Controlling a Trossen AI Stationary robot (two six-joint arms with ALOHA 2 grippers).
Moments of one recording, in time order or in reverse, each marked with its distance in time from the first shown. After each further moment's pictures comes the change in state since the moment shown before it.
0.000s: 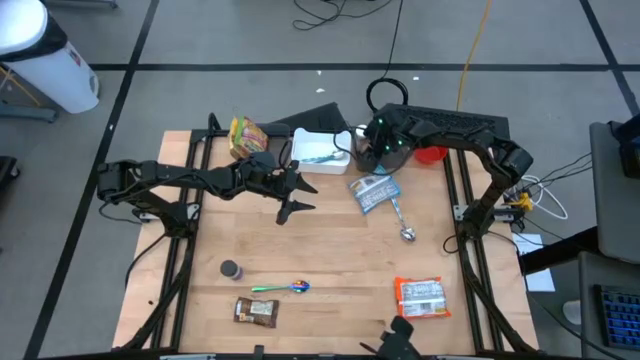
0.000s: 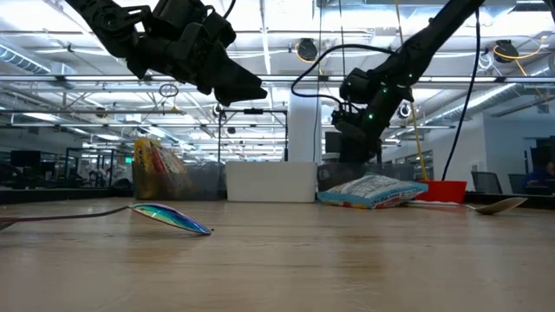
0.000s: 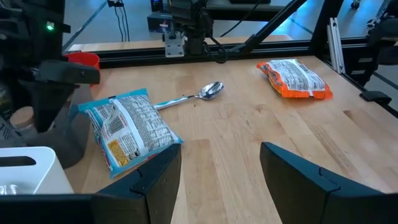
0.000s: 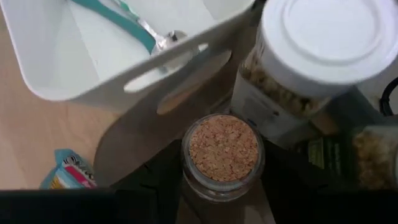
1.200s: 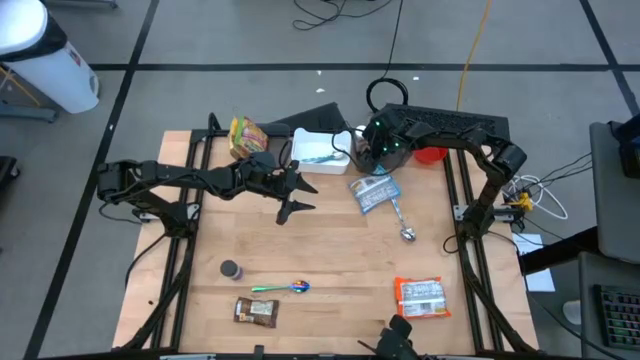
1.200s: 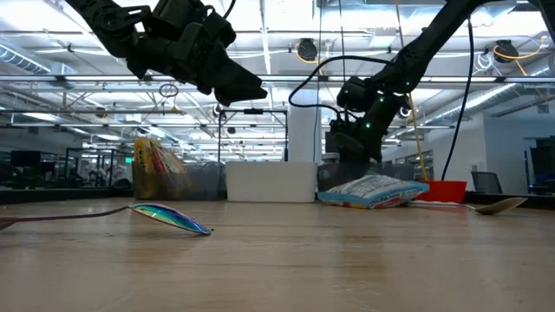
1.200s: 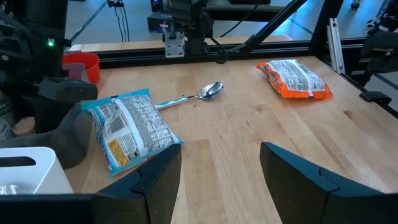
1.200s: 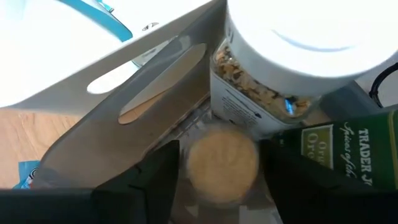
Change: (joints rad) left arm 0.000 0.000 0.000 0.001 0.000 -0.001; right arm 0.005 0.057 -0.004 0.045 0.043 0.019
